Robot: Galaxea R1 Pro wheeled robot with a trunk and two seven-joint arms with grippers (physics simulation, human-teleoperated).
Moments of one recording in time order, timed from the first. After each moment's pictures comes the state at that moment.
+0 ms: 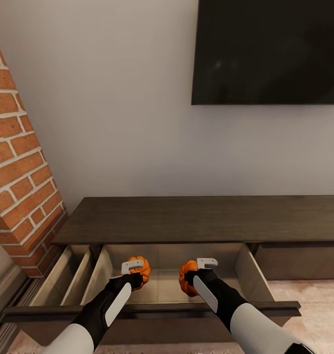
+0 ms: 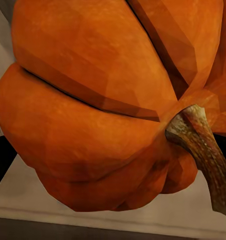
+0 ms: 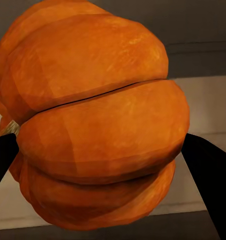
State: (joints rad) left arm -0.55 -0.07 -0.34 -0.73 0.53 0.41 0.40; right arm -0.69 0.09 0.54 -0.56 -0.63 0.44 -0.48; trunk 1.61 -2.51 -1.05
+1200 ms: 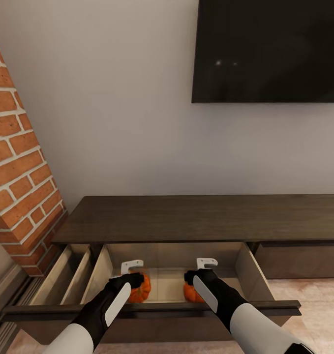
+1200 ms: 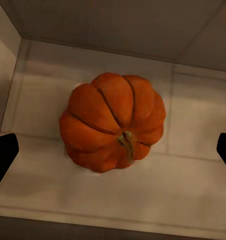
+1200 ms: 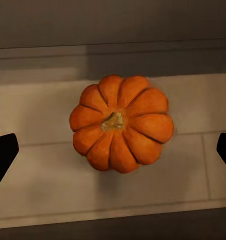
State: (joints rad) left arm -0.55 -0.07 -0.34 -0.73 0.52 0.41 0.41; right arm -0.69 0.09 0.54 -0.56 -0.63 0.44 -0.48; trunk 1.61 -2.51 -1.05
